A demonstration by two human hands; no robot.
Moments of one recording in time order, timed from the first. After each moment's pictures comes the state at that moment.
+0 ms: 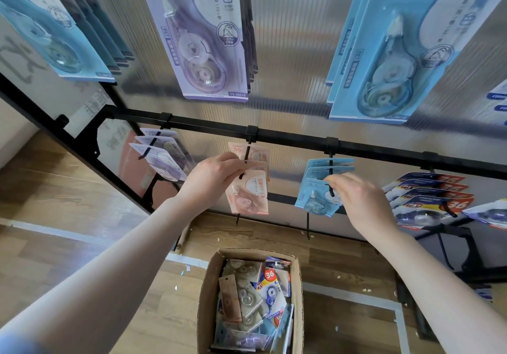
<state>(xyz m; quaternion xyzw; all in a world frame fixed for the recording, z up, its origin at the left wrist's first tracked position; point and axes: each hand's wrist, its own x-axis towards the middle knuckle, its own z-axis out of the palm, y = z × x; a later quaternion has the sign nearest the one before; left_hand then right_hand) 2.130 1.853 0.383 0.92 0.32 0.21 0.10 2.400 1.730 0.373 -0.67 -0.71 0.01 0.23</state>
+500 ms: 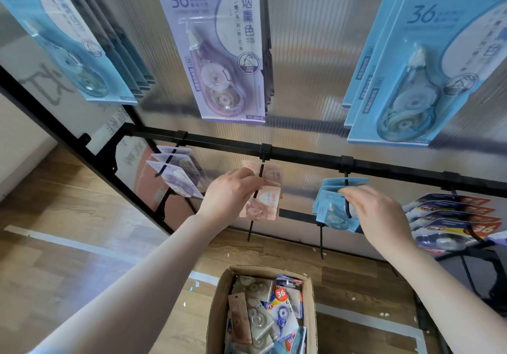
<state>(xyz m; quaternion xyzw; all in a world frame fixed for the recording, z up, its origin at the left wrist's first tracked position) 2.141 1.855 0.381 0.91 0.34 0.22 0.06 2.404 1.743 0.371 -0.69 -0.69 -0.01 0.23</state>
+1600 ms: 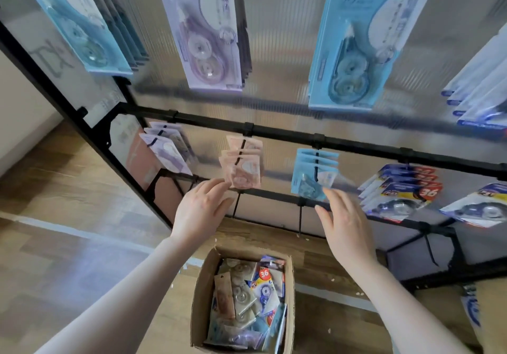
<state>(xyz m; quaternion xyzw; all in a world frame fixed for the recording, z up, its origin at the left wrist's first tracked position) 2.113 1.767 0.368 0.86 0.47 0.21 0.03 2.372 1.669 0.361 -0.74 -0.62 0.00 0.25</state>
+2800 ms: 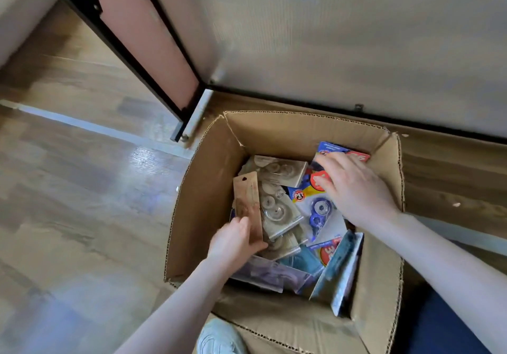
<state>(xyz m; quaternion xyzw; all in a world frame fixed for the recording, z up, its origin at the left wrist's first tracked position) 2.065 1.618 -0.155 0.72 0.63 -0.16 0.23 2.308 1.655 -0.117 -0.62 -0.76 0.12 0.14</state>
